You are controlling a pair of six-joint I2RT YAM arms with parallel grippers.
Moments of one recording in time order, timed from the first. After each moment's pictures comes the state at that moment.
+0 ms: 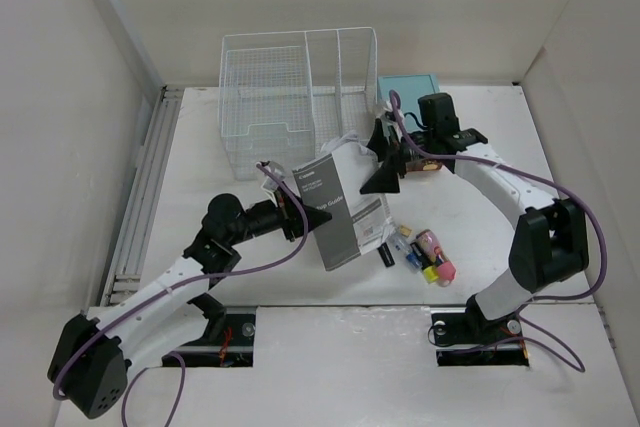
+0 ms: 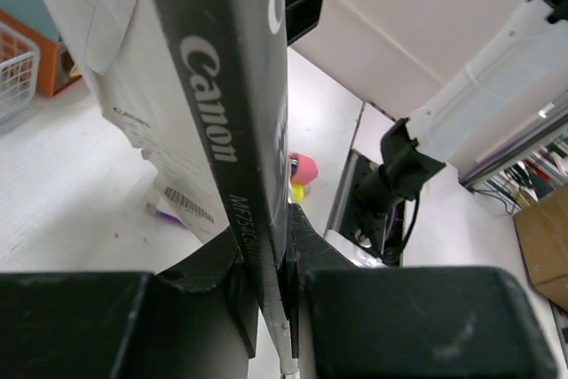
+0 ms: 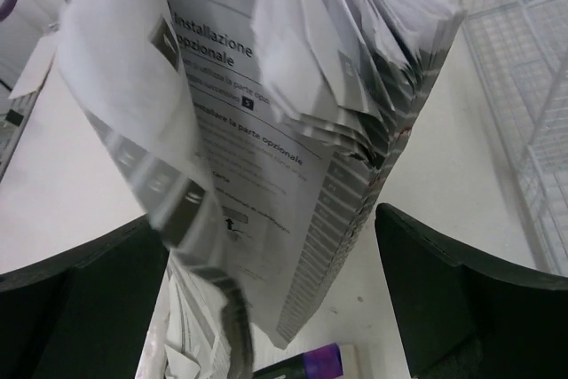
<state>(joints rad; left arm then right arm) -0.62 0.84 0.39 0.51 0.58 -0.56 0.33 1.58 1.25 -0.37 -1.31 -0.33</state>
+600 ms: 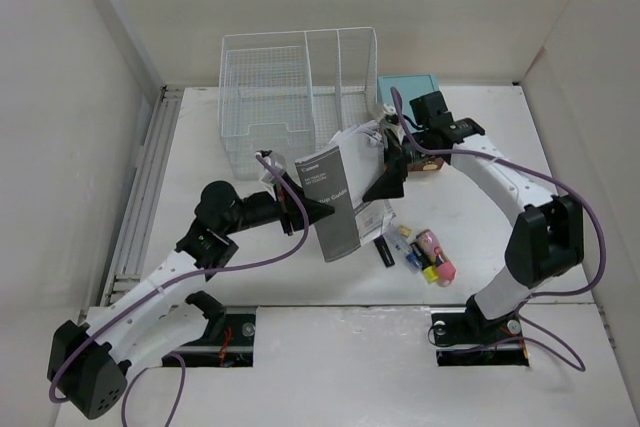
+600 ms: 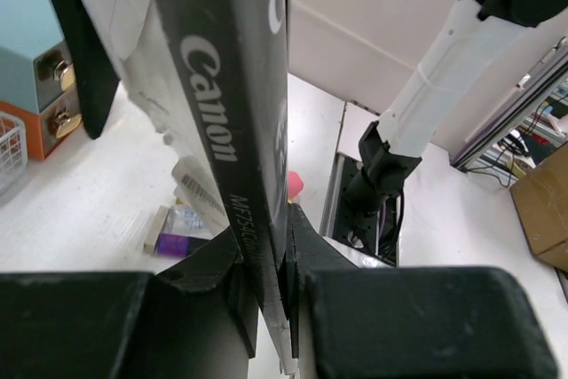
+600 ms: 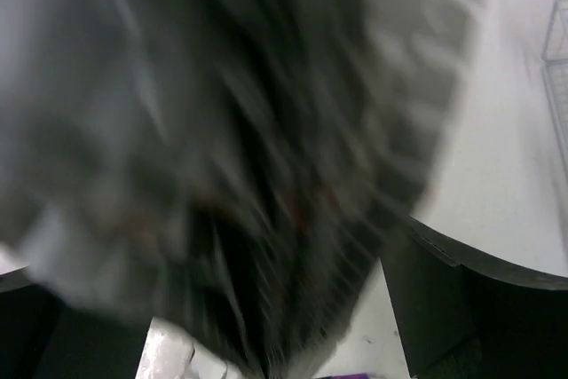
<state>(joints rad) -0.62 0.83 0.56 0.40 0.70 -0.47 0.35 1.62 1.37 -0.71 -1.45 -0.62</state>
